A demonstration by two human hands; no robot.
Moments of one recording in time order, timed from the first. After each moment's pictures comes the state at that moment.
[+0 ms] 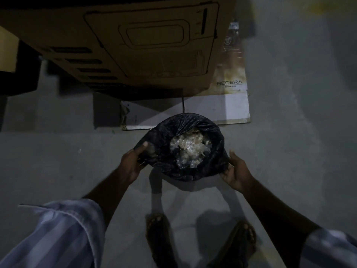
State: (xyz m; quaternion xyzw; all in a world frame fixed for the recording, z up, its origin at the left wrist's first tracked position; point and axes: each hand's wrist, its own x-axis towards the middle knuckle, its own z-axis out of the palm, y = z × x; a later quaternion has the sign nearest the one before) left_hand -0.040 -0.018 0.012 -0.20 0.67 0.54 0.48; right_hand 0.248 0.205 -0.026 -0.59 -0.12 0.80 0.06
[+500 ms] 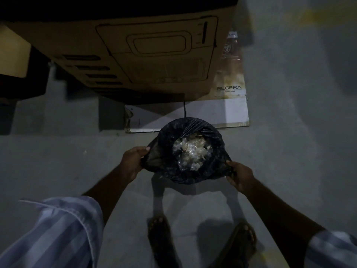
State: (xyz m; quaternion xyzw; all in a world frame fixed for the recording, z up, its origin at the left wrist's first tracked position) left_hand -0.045 -0.020 0.035 -0.16 0.71 0.50 0.47; right_hand 0.254 0.202 -0.007 -0.68 -0.19 0.71 0.06
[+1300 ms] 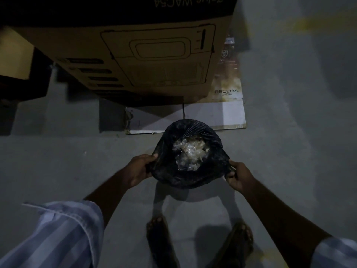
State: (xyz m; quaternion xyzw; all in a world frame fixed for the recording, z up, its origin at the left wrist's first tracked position) left_hand -0.025 -0.029 0.046 -0.13 0.65 0.46 0.59; right_hand 0.253 0.205 0.002 -0.63 -0.08 0.76 0.10
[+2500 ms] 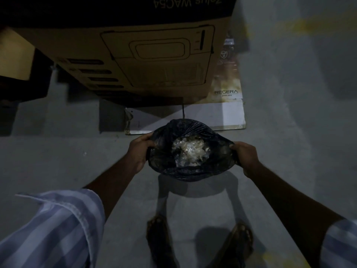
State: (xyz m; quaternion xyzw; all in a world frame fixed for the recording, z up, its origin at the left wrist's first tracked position) left_hand -0.043 0.018 0.064 -0.07 0.67 0.55 0.48; right_hand 0.227 0.248 0.042 -0.63 -0.44 0.63 0.10
